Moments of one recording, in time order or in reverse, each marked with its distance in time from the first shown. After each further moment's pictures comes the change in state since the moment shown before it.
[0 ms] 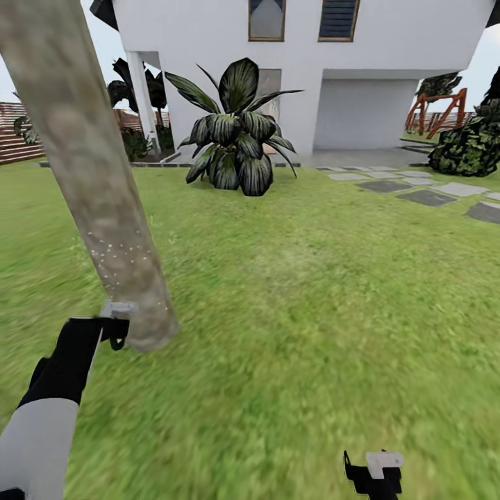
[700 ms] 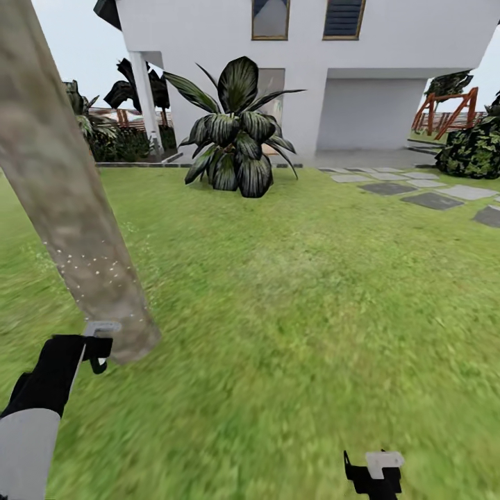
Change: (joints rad) left arm 0.031 0.062 0.067 0.111 0.004 -0.023 0.002; right arm 0.000 0.001 0.000 0.000 0.000 0.000 -0.001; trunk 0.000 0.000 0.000
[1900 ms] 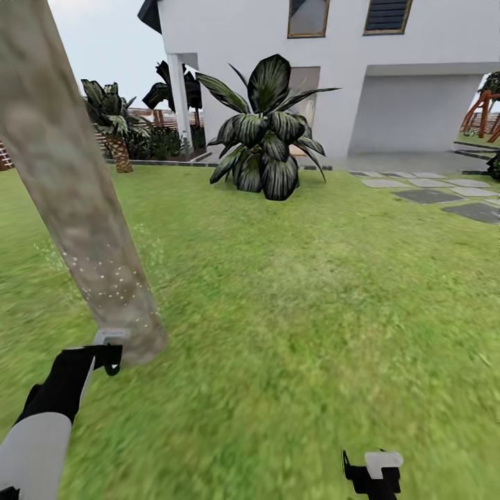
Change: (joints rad) left arm 0.001 -0.047 0.074 0.129 -0.011 -0.195 0.017; right arm 0.000 0.002 0.001 0.000 0.002 0.000 0.002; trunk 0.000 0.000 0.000
